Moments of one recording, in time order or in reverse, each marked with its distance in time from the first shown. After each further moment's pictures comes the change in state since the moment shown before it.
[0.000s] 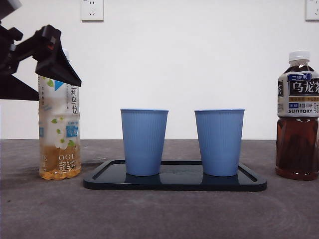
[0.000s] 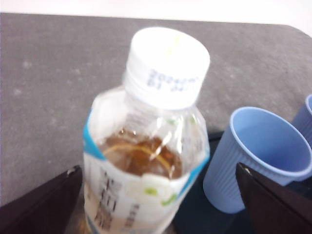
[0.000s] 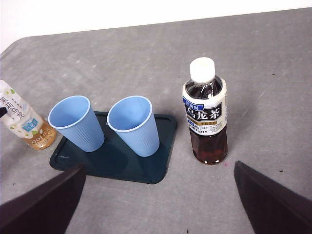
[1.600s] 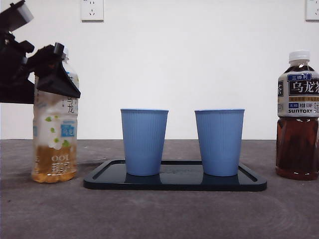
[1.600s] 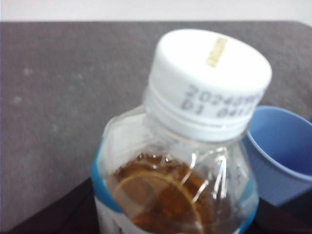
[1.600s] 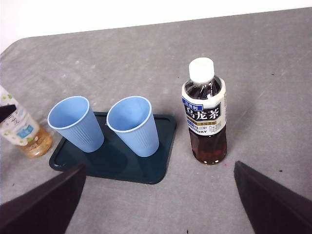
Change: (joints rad) left arm -0.020 0.085 0.014 0.059 -0.031 0.035; right arm 0.000 0.000 0.000 0.000 0.003 0.003
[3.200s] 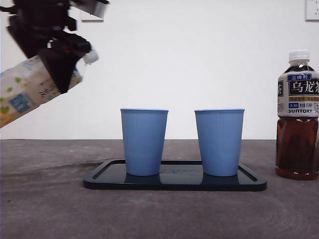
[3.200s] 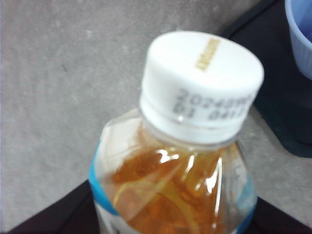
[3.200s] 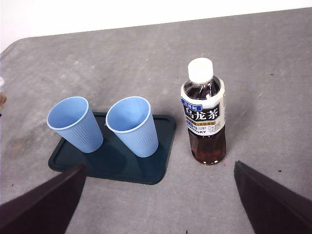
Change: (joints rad) left arm -0.341 0.284 0.747 -1.188 -0.702 0.253; right arm 0.000 0.000 0.000 0.000 0.003 0.000
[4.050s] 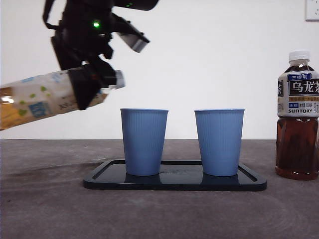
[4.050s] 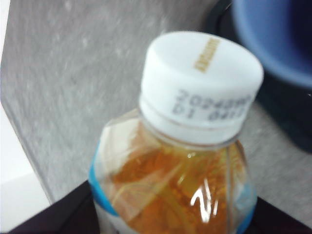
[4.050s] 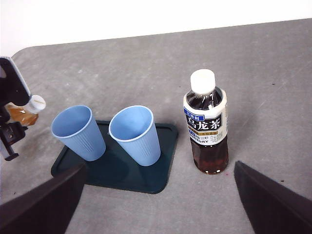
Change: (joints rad) left arm -0.124 0.263 0.184 -0.140 -0.180 0.038; right arm 0.000 0.000 0.000 0.034 0.000 -0.007
